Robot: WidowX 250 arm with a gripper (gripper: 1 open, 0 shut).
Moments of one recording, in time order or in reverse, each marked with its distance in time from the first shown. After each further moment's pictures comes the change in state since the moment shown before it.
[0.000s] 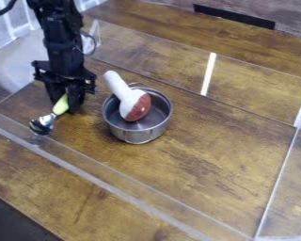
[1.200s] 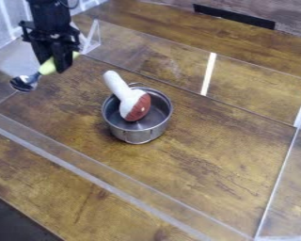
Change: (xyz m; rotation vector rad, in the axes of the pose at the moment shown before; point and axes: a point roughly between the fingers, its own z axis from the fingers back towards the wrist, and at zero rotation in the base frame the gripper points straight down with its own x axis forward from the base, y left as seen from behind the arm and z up) arm 0.015 0.040 0.052 -0.061 -0.014 -0.051
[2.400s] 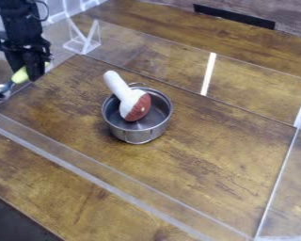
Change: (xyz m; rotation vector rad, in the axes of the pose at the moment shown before) arm -0.007 0.033 -0.043 0.032 0.039 0.009
